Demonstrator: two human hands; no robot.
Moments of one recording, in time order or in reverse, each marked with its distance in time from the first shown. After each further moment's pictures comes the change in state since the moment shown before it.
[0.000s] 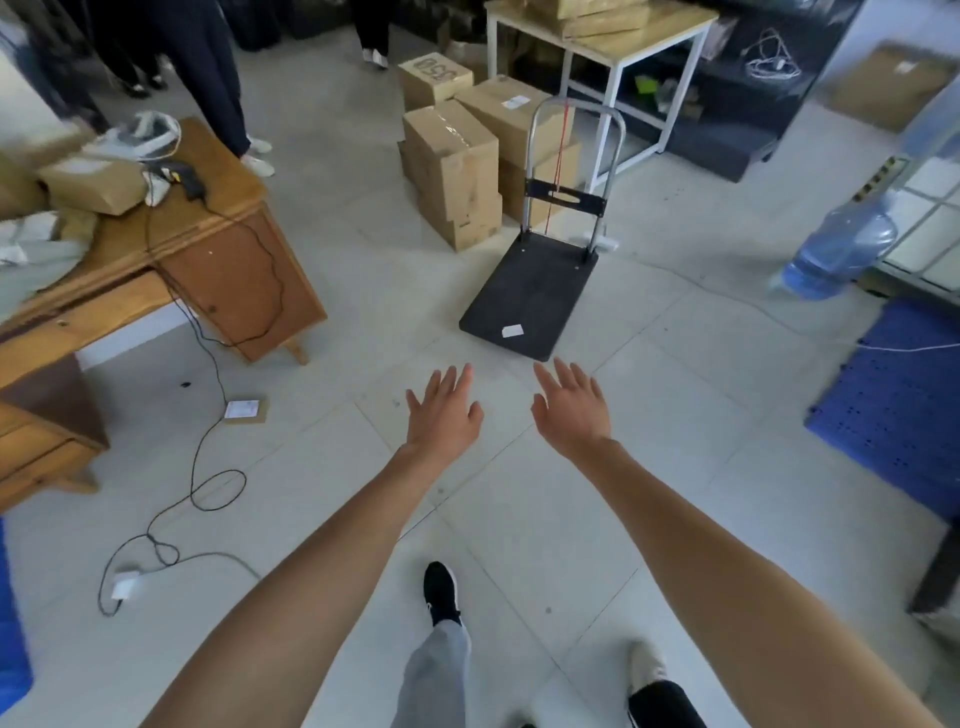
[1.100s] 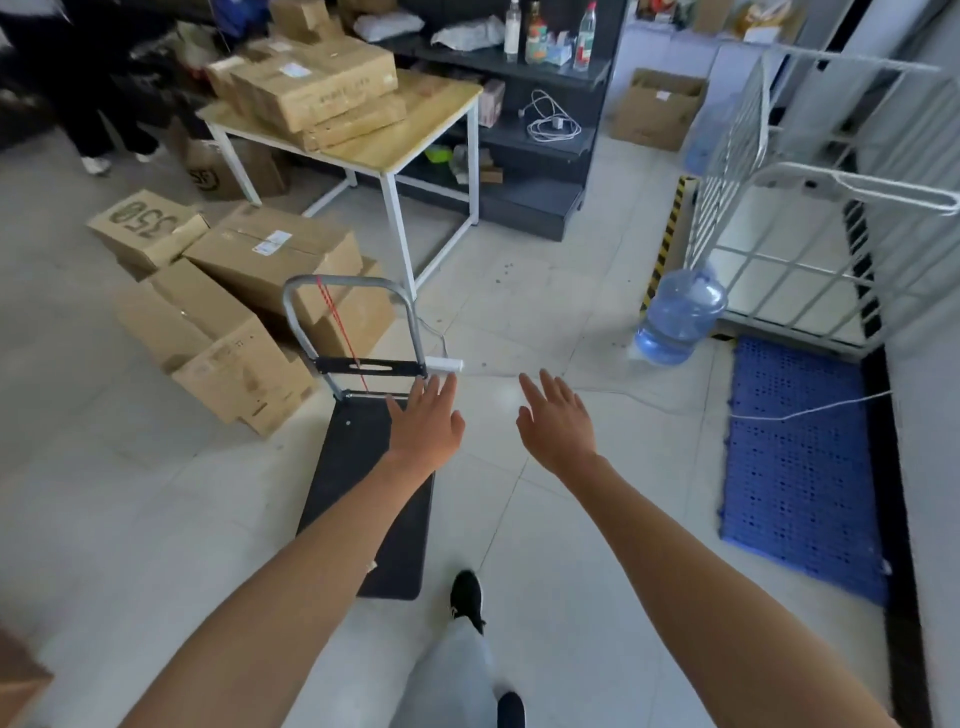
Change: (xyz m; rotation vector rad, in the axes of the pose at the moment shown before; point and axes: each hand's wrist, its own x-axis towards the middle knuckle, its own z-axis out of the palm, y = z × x) left_hand 0.776 0.396 -0.044 0.174 -0.065 0.400; right_hand 0.613 0.445 -0.214 0.091 0.155 0.370
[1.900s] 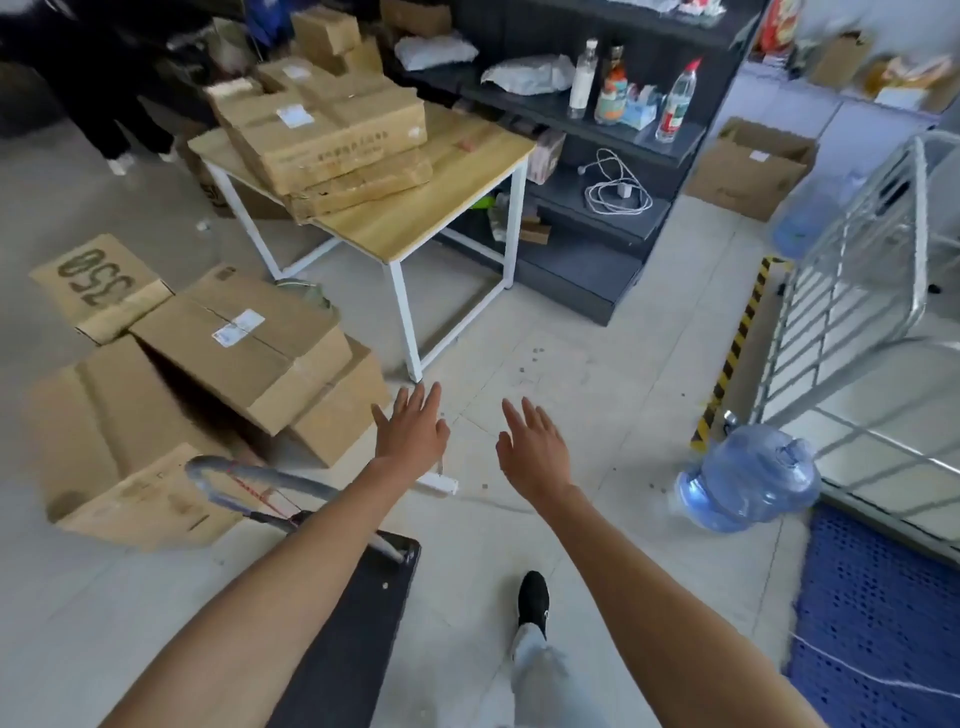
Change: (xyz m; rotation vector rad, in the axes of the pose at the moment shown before) left_hand 0.550 -0.036 -0.072 -0.053 -0.069 -0.227; right_hand 0.567 0.052 -0.018 0.068 -0.098 -0.099
